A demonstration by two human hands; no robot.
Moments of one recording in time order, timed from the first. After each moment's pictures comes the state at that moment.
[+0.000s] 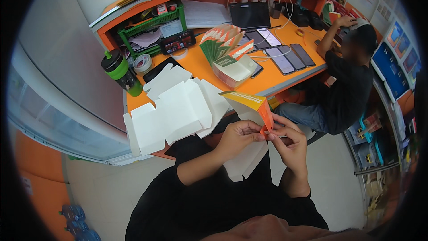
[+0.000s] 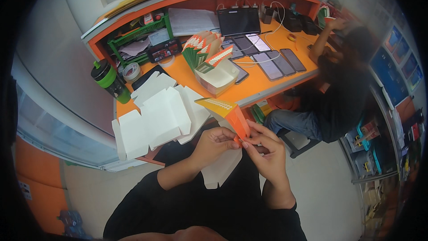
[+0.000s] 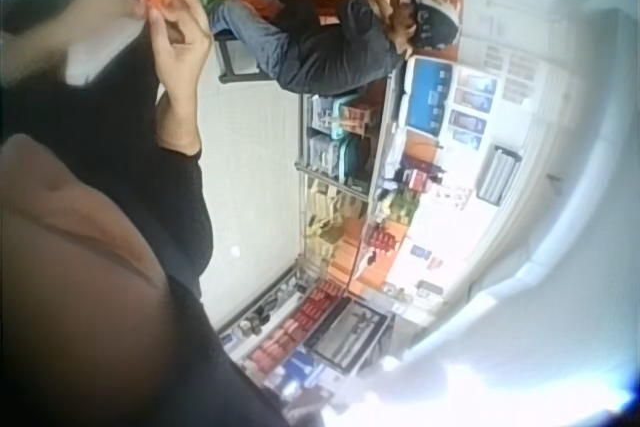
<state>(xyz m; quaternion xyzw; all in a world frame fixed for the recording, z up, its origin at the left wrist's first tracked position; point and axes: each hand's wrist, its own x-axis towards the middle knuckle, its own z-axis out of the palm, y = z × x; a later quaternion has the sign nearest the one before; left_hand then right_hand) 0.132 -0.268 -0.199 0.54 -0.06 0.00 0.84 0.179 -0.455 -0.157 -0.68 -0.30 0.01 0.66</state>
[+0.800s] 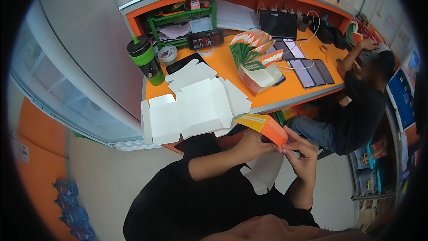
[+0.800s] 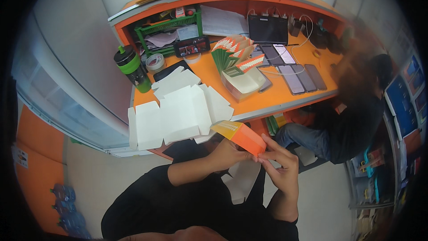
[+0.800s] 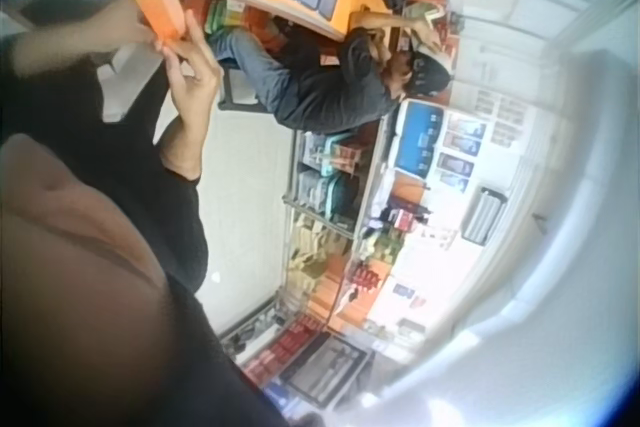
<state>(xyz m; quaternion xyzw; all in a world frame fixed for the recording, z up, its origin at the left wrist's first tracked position) 0.130 -0.267 -0.204 0.61 -0.08 0.03 0.79 0.188 -0.465 -0.152 -0.72 -0.43 -0.02 0.54</state>
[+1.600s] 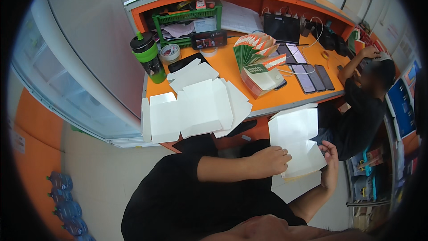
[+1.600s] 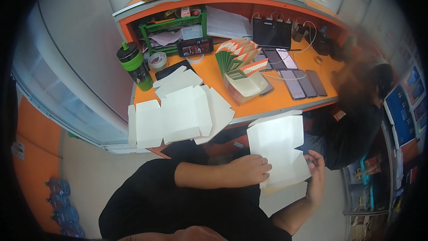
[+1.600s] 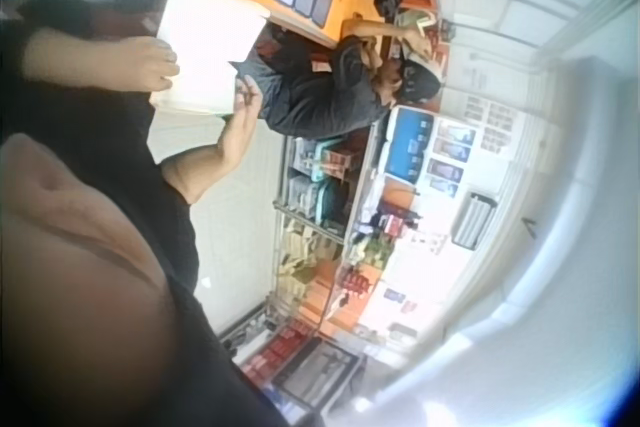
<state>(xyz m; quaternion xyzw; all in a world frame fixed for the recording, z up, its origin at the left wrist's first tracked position) 0.133 -0.306 -0.196 0.89 -0.38 0.19 0.13 0.209 -0.567 -0.159 -0.75 -0.13 0.09 0.65</state>
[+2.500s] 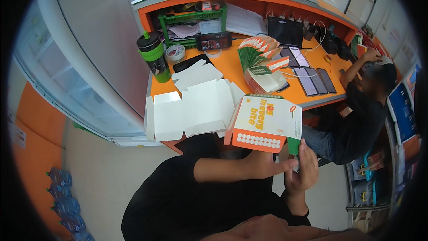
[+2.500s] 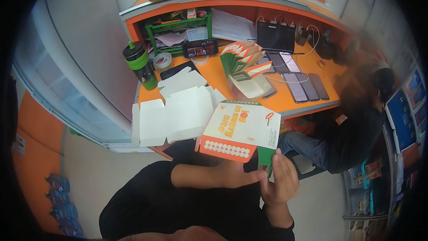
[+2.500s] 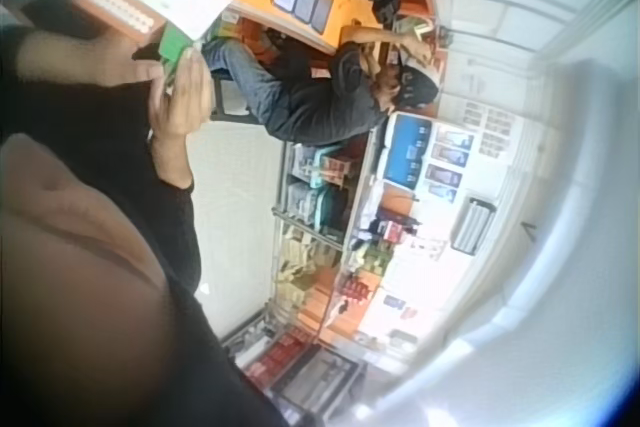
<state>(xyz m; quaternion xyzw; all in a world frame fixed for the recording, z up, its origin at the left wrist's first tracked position) 0.102 -0.293 -0.149 0.73 -0.15 0.23 0.62 0.147 -0.451 -0.141 -0.73 -0.44 -0.38 0.36</state>
